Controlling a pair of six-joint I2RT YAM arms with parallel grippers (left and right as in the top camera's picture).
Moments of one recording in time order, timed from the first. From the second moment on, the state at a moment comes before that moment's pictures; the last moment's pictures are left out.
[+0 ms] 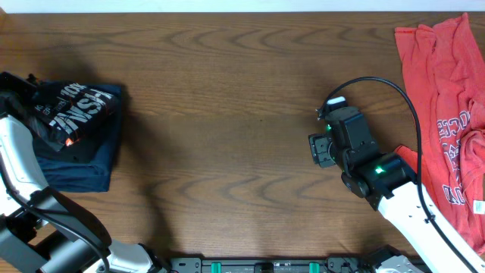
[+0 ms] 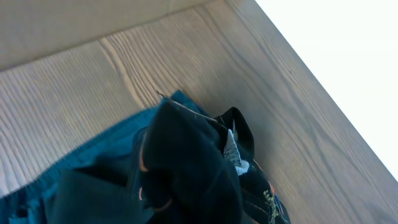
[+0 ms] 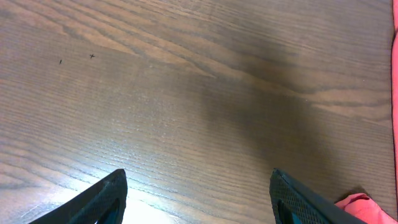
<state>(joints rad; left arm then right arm) 0.67 1.70 1.42 -0.43 0.01 -0.41 0.46 1.17 0.86 -0.62 0.22 0.13</state>
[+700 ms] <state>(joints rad) 0.72 1.70 1.42 -0.42 0.08 -0.40 0.46 1.17 0.86 -0.58 0.19 0.13</state>
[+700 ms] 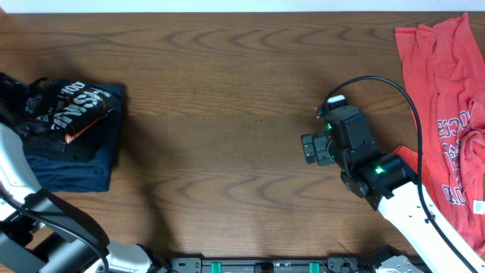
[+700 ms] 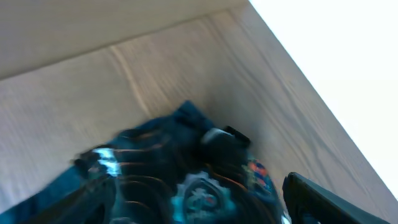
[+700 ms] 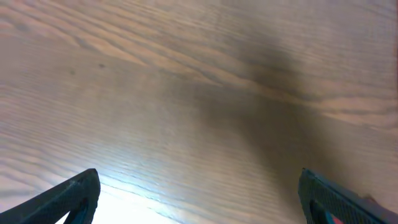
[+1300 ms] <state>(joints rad) -0.07 1.58 1.42 -0.80 0.09 -0.17 0.22 1.17 0.87 -0.31 0.07 0.26</state>
